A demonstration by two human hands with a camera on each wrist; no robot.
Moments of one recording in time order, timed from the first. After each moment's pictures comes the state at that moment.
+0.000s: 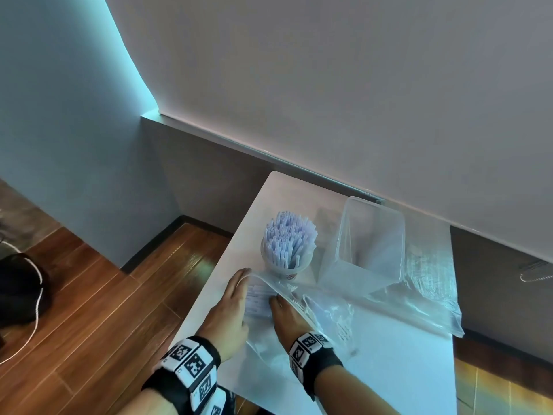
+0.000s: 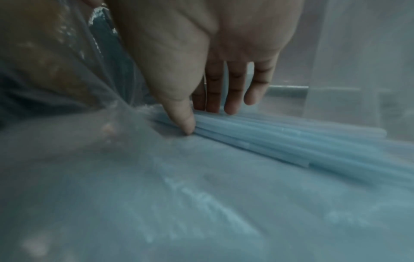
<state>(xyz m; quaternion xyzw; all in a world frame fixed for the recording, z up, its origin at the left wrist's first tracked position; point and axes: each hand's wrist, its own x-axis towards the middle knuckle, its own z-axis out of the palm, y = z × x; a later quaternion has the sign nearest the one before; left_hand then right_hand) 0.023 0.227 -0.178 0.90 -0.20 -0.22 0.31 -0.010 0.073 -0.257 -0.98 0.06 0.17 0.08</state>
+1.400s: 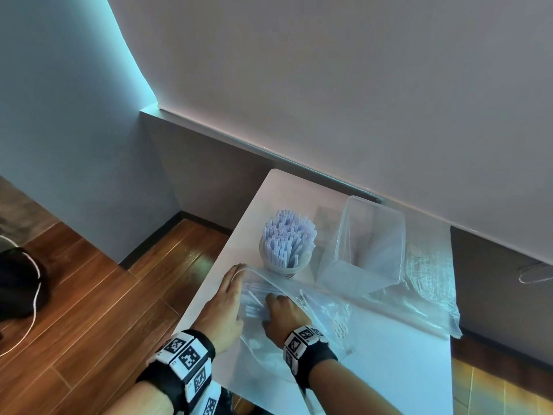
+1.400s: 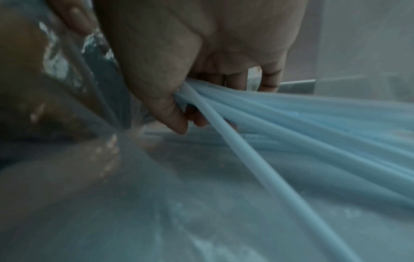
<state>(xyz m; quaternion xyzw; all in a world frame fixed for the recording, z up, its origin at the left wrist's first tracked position) 0.030 0.229 -0.177 0.91 -0.20 -0.23 0.30 -0.006 0.070 -0.251 -0.97 0.04 0.20 0.09</state>
